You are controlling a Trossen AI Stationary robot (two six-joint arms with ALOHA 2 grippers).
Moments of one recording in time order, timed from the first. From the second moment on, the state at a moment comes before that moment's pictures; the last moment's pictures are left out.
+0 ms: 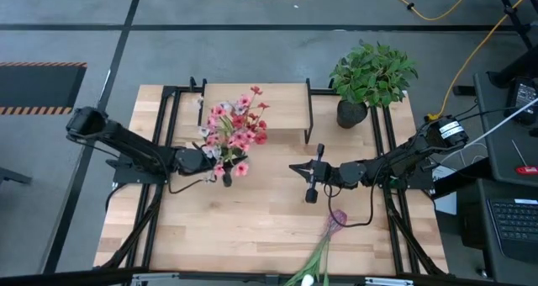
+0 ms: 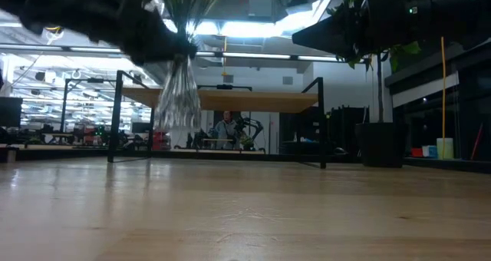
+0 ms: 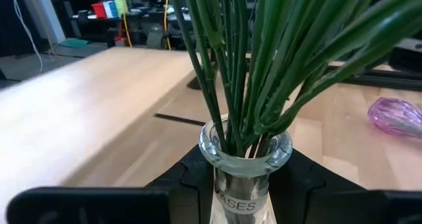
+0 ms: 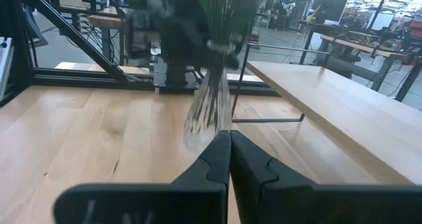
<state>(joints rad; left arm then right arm) -0.23 1.17 0.37 0.62 -0.61 -0.12 0.33 1.49 0.47 0.95 0.57 -0.08</state>
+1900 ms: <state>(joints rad) 0.58 0.96 0.78 0.04 -0.12 0.04 0.19 1.49 0.47 0.96 0.32 -0.10</state>
